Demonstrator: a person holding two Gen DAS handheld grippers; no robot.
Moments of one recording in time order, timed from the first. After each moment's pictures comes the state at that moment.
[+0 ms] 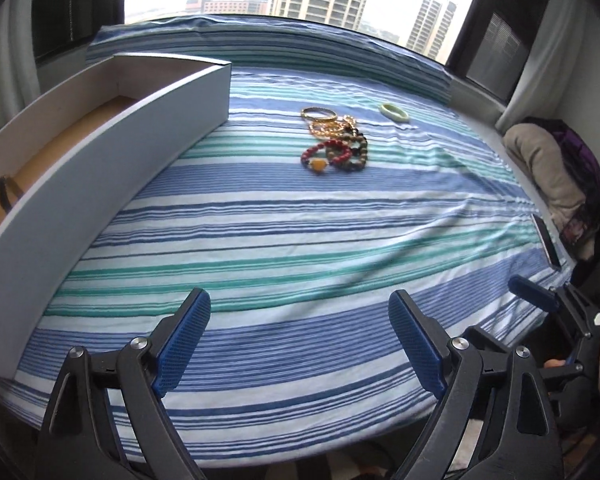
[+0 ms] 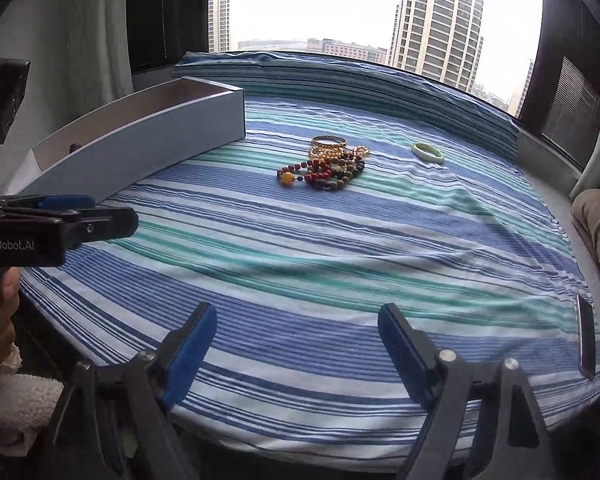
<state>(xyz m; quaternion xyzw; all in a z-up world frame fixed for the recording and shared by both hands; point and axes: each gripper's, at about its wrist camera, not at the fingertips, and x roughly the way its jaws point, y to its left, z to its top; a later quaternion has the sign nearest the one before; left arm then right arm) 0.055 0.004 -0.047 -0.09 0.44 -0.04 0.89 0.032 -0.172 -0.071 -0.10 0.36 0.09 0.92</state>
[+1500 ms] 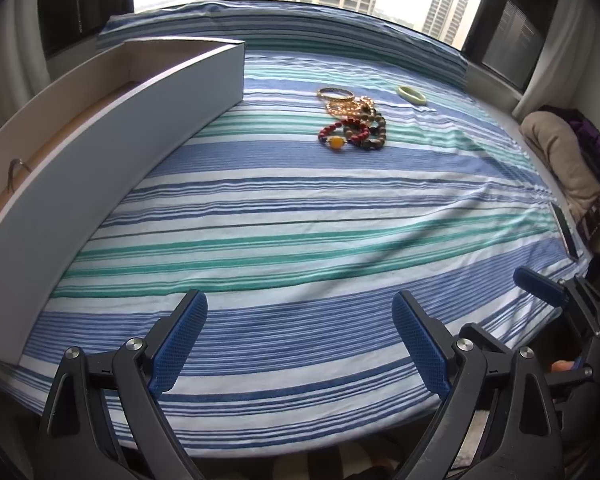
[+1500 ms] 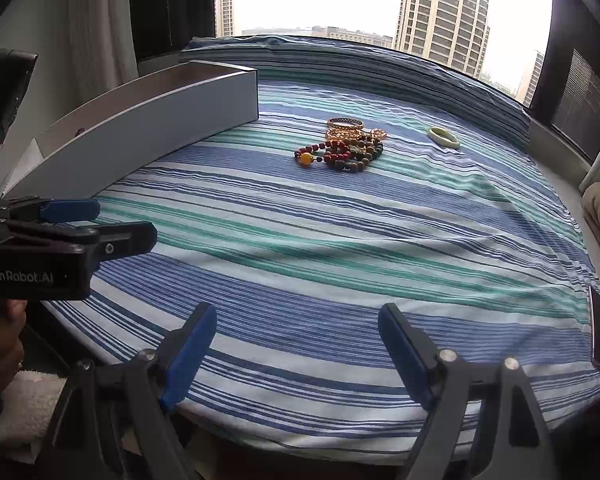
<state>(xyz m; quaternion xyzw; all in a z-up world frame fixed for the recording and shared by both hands) 0.053 0.006 -0.062 -0.07 0.46 -0.01 0.88 0.025 -0.153 -0.084 -0.11 0.38 0.10 0.91</state>
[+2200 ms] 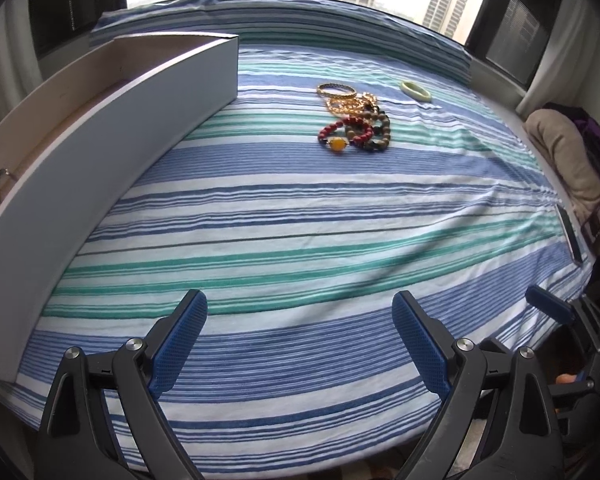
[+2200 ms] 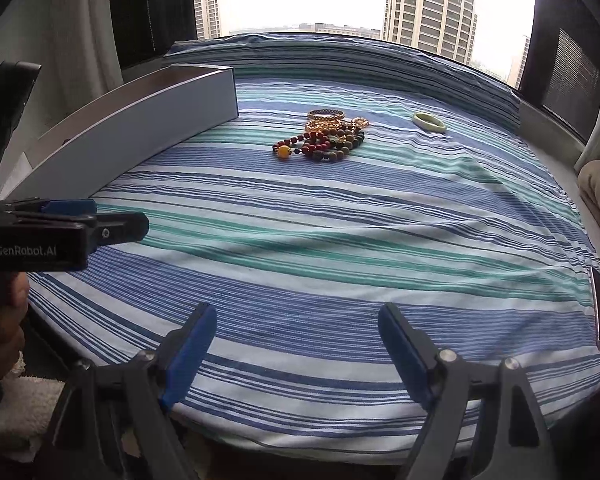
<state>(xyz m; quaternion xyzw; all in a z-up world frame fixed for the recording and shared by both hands) 0.083 0.005 -0.066 -0.07 0.47 -0.01 0.88 0.032 -0.177 -0.091 -0.08 0.39 0.09 0.91</state>
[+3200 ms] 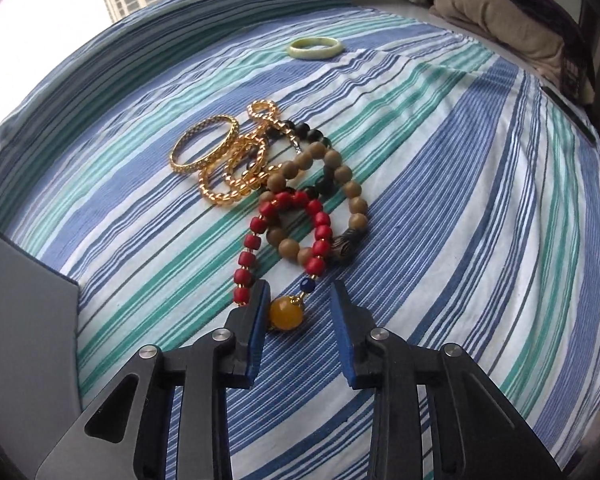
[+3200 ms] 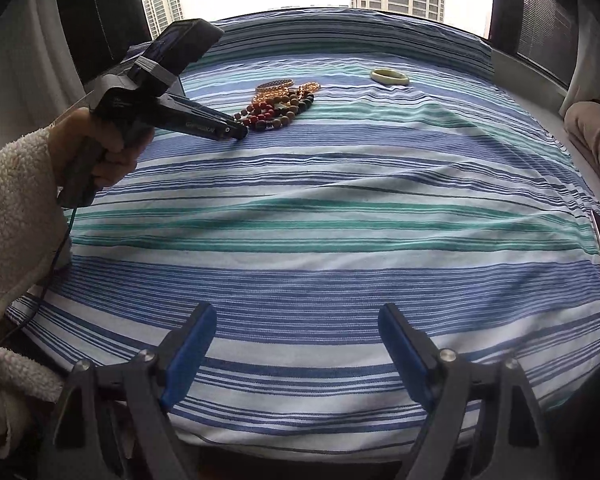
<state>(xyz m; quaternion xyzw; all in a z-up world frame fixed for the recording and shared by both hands) 0.283 -0.063 -0.119 0.17 0.47 -0.22 0.84 0.048 -0.229 -0.114 -0.02 0.42 0.05 0.91</state>
